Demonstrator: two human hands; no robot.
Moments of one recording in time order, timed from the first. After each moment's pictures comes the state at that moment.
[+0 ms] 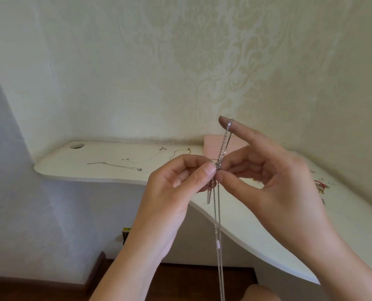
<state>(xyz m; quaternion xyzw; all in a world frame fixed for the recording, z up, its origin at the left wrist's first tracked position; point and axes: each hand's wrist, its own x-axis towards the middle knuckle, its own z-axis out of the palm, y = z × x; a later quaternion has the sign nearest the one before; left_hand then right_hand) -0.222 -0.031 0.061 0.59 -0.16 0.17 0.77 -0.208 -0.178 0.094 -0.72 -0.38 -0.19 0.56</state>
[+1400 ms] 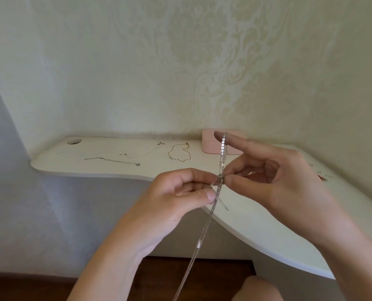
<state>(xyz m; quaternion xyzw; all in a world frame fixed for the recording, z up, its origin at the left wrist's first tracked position) -0.227 -0.018 0.056 0.68 -0.15 0.01 0.72 -0.209 -0.193 0.098 -0.76 -0.32 -0.06 0.56</state>
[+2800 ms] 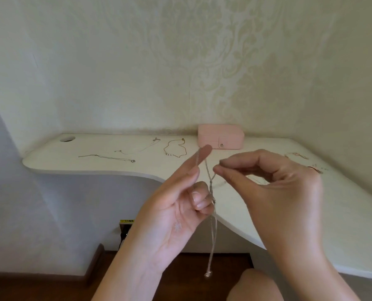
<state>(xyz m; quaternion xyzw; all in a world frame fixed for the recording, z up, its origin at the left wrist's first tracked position) -0.225 -0.038 0.036 0.39 -0.16 -0.08 0.90 -0.219 -0.177 0.069 -0.75 -0.18 -0.31 0.55</state>
